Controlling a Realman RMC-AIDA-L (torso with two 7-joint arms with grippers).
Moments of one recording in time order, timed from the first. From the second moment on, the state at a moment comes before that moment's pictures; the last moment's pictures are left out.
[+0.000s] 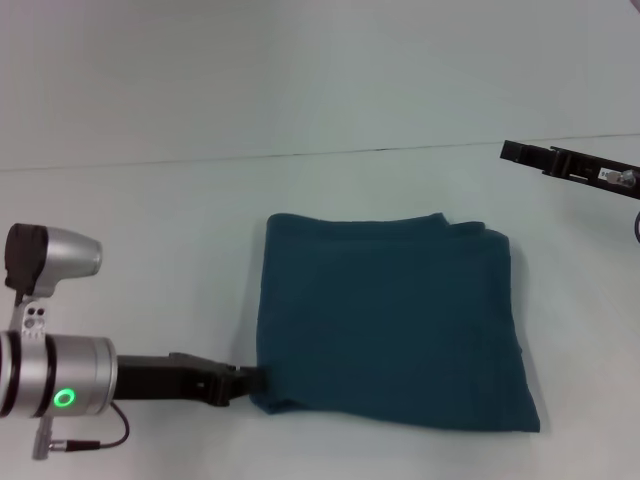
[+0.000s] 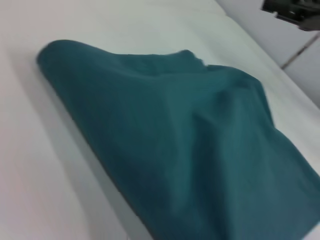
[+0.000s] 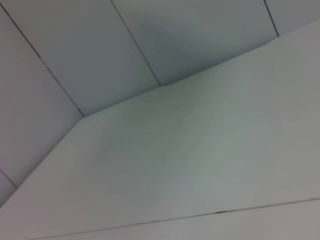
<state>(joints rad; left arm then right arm) -0.53 -2.14 1.03 0.74 2.10 1.29 -2.04 0.58 2.02 -0.71 -0.64 -1.83 -0.98 1.91</state>
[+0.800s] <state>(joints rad) -0.51 -2.14 0.97 0.75 2.10 1.38 -2.02 0.58 2.01 -0.71 -0.64 -1.83 -0.98 1.91</state>
